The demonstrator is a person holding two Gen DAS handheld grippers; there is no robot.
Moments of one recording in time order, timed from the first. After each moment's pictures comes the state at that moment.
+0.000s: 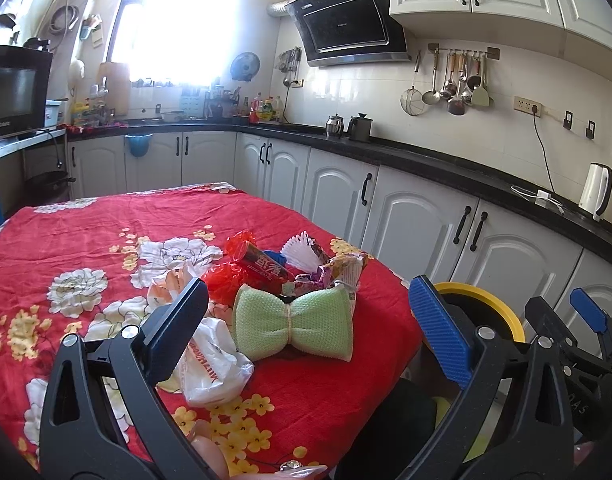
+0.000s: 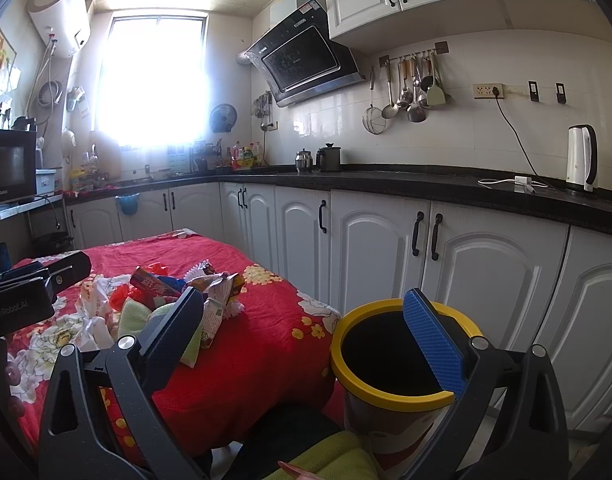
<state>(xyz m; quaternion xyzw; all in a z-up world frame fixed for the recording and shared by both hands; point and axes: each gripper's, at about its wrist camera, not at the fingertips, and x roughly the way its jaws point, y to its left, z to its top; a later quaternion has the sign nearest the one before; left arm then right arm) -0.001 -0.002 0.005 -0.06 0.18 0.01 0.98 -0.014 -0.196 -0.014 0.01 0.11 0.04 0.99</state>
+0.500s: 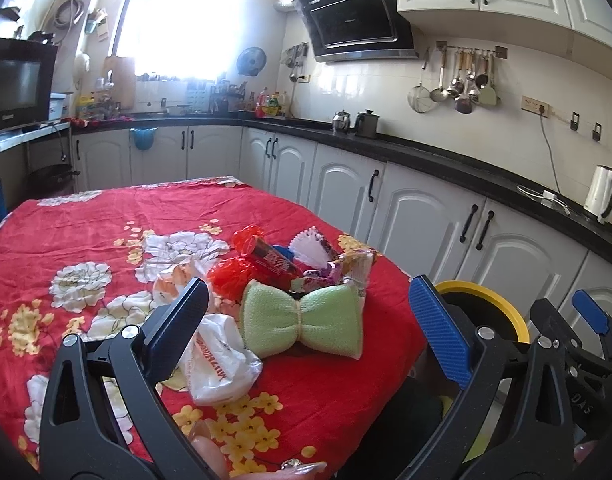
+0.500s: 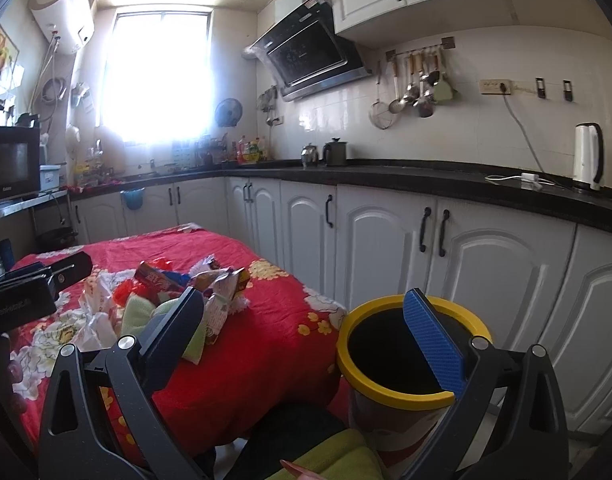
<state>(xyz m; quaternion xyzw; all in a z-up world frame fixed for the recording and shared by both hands) 0.005 0.016 -0.001 -0.07 0.19 0.02 0.98 -0.006 -0.196 -0.023 0.00 0.12 0.06 0.99</state>
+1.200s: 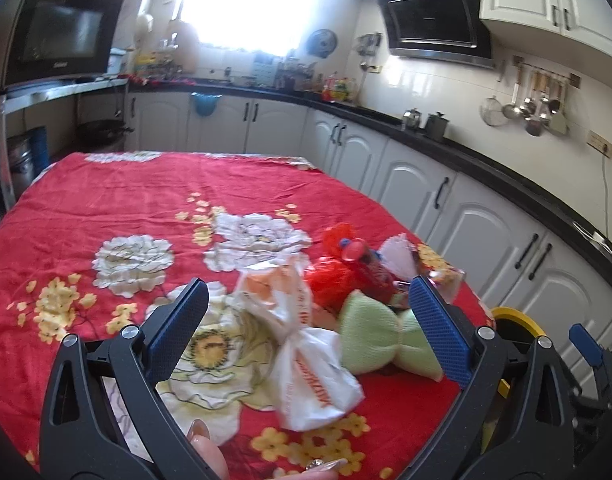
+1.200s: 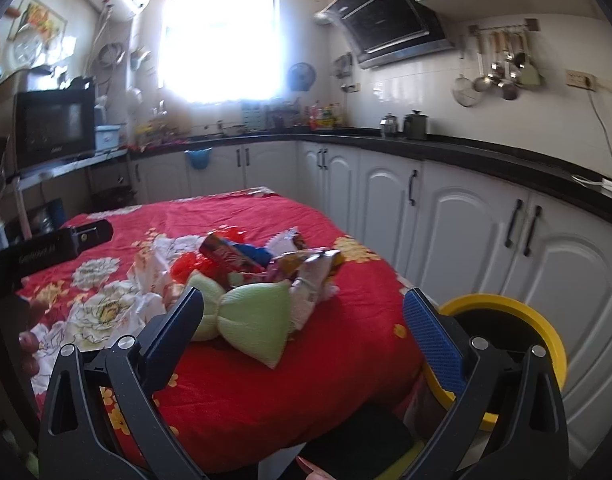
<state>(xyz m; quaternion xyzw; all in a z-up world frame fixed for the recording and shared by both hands) 0.026 0.100 -0.011 -0.14 0.22 0.12 0.96 0.045 -0.122 -0.024 -0.04 0.18 0.18 0.97</state>
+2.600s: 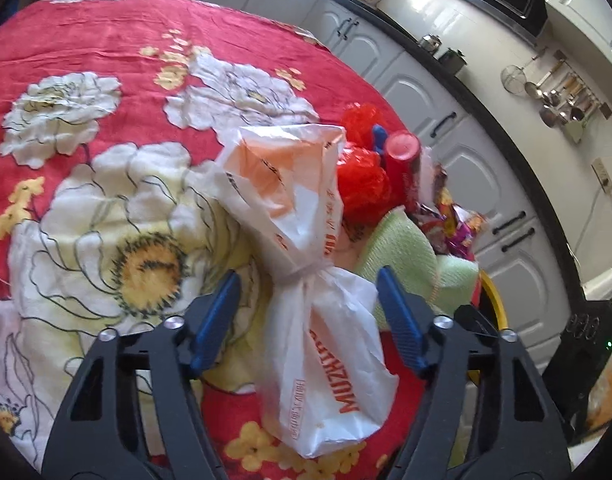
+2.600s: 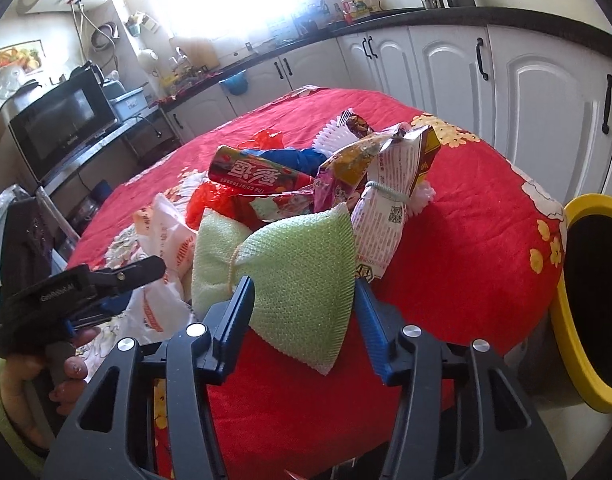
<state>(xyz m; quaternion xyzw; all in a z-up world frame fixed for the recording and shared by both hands) 0.087 0.138 -0.096 -0.29 0.39 0.01 0.87 0.137 -0.099 -0.092 0.06 0.38 0.30 0.88</state>
